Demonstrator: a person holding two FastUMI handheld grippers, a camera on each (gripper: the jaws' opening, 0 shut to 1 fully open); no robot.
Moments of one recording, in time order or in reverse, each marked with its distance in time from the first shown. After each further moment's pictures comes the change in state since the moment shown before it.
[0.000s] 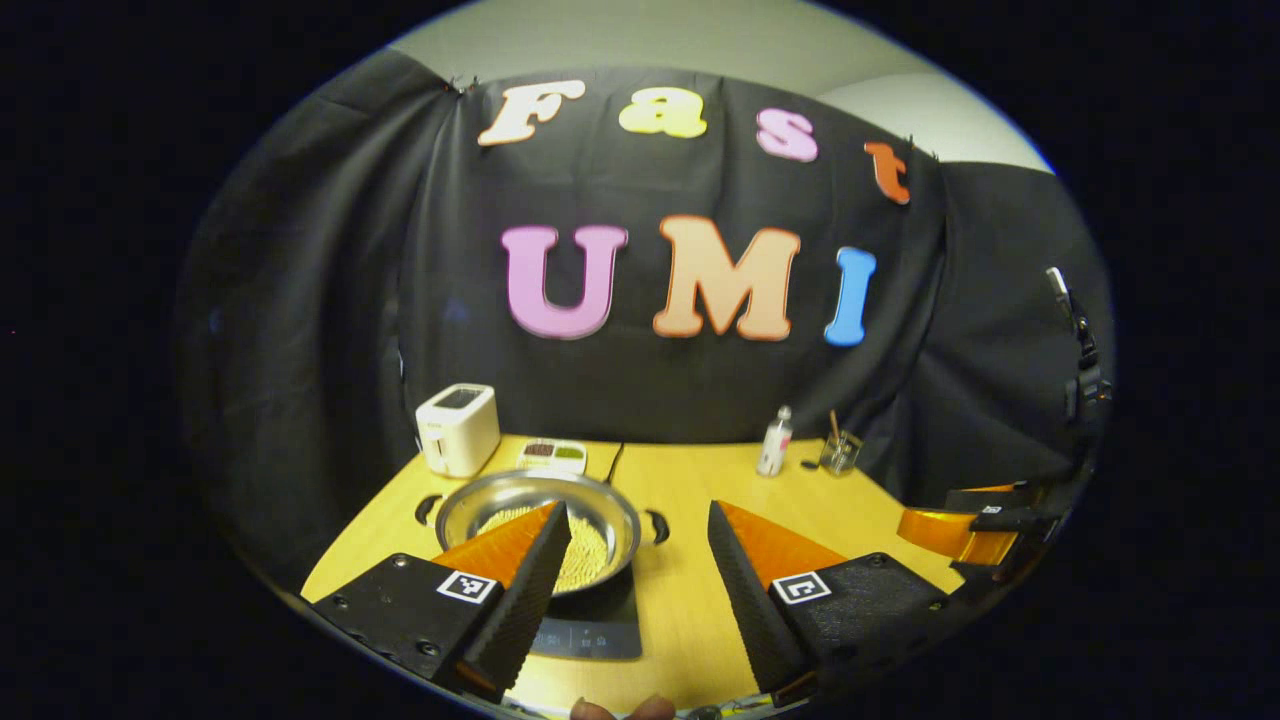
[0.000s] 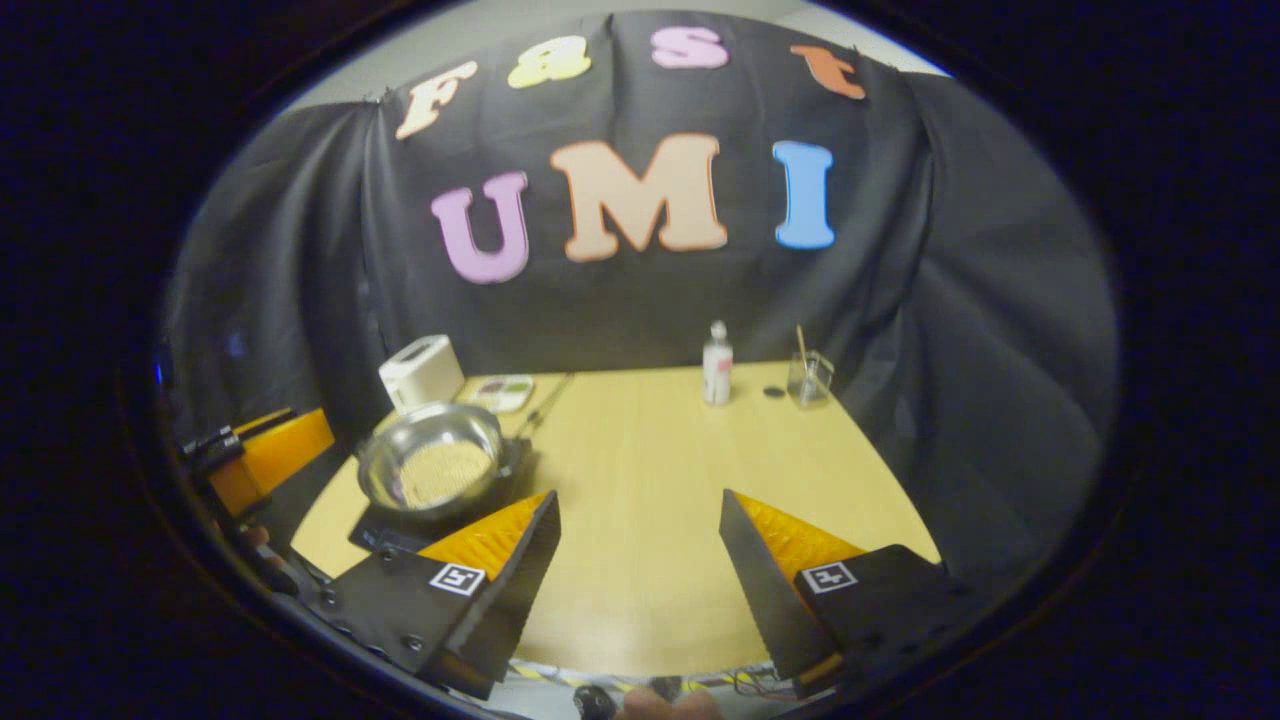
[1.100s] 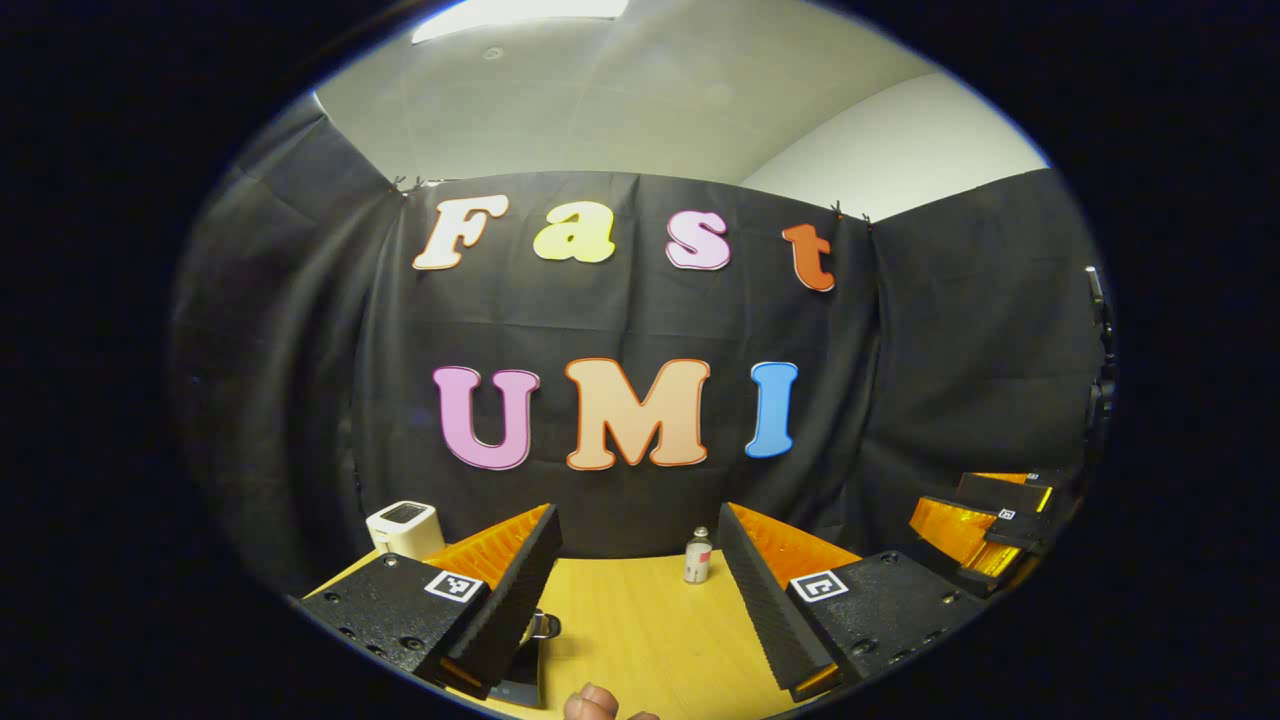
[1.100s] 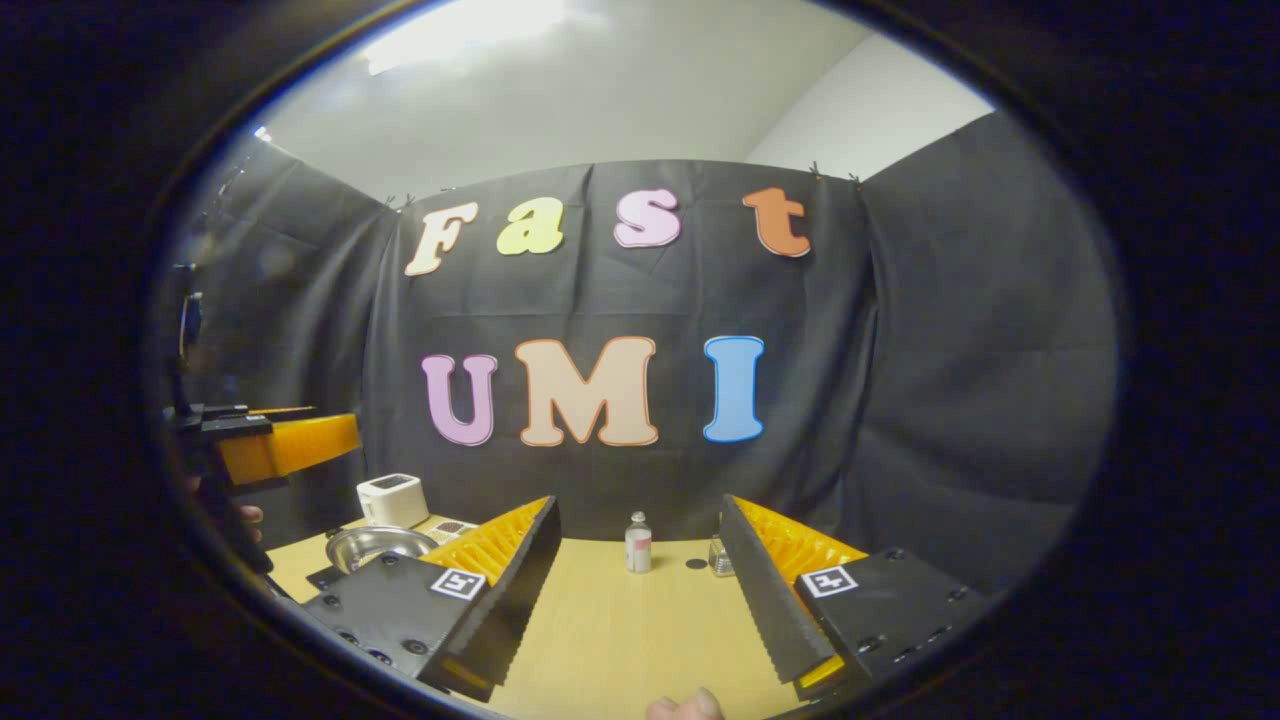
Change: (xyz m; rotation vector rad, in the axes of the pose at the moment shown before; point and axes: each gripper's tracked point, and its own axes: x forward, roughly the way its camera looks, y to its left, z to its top) left arm -0.009 -0.175 0.090 0.065 -0.247 -0.139; right arm -0.095 -0.159 0.106 -0.052 -0.458 -0.050
